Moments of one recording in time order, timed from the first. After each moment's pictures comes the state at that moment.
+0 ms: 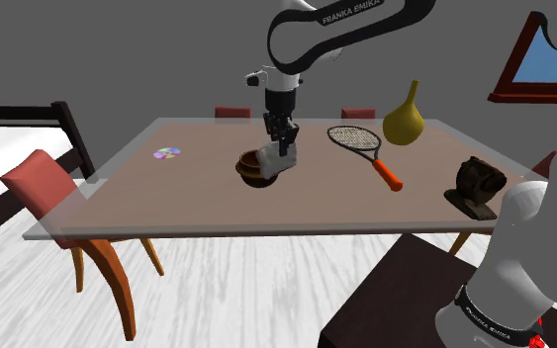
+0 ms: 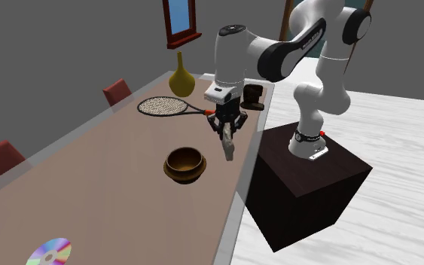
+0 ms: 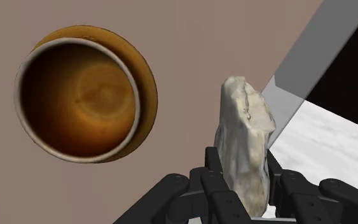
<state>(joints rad) 0.32 0.00 -0.12 -1.91 -0.02 1.90 -1.15</state>
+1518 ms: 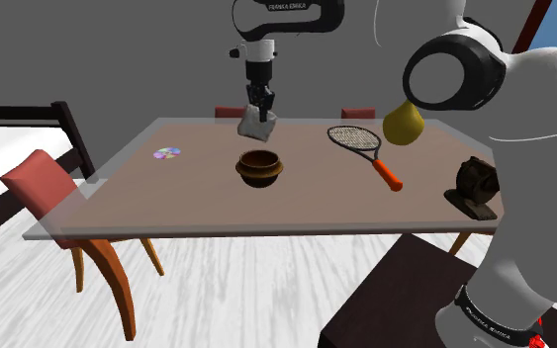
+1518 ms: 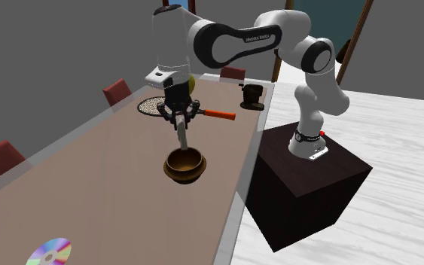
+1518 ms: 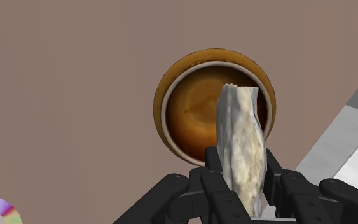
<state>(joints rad) 0.19 0.51 -0.17 -1.09 0.07 1.59 -1.31</state>
